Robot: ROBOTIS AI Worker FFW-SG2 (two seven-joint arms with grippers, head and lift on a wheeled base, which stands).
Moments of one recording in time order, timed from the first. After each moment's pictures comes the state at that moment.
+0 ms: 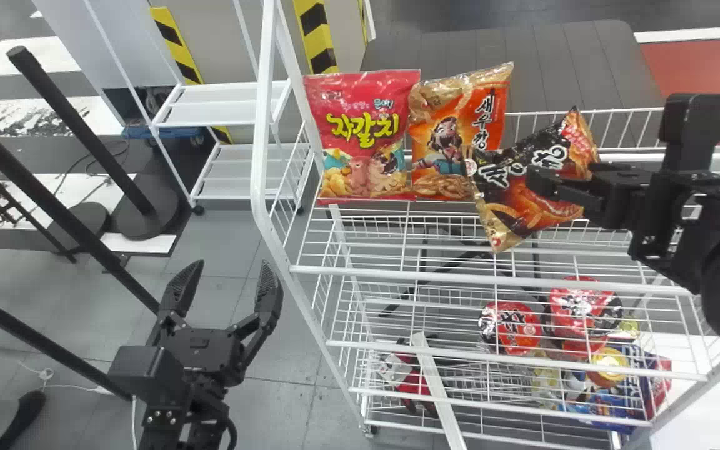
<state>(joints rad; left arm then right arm) 0.55 0.24 0.05 -1.73 0.19 -0.43 0.08 -0.16 0.00 0.03 -1.63 -0.15 0.72 0.30</state>
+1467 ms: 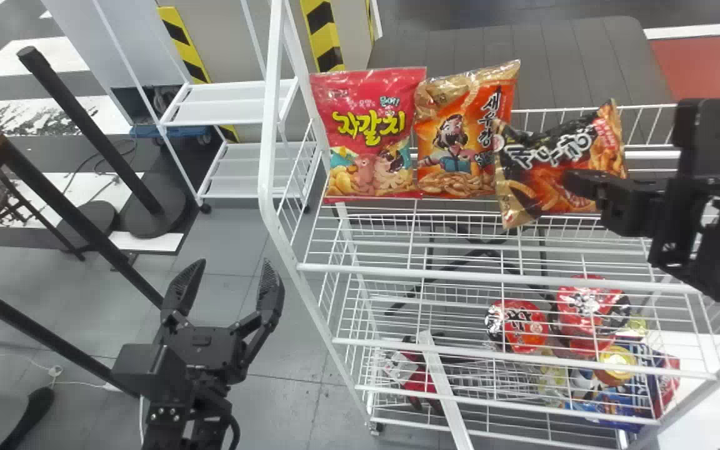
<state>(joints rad) 0.56 0.24 0.06 -1.73 0.19 -0.43 0.07 -0.11 0.00 -0.02 -1.71 -0.16 0.75 0.29</state>
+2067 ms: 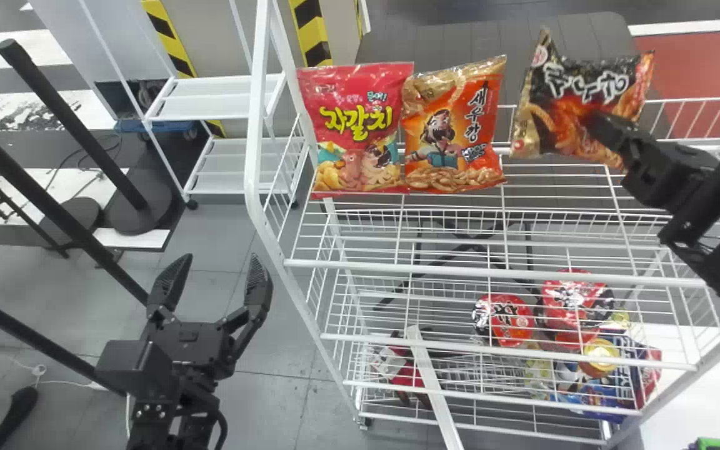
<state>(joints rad) 0.56 0.25 0.06 -1.73 0.19 -0.43 0.07 -0.02 0.00 -0.07 -1.77 -0.44 0.45 0.23</state>
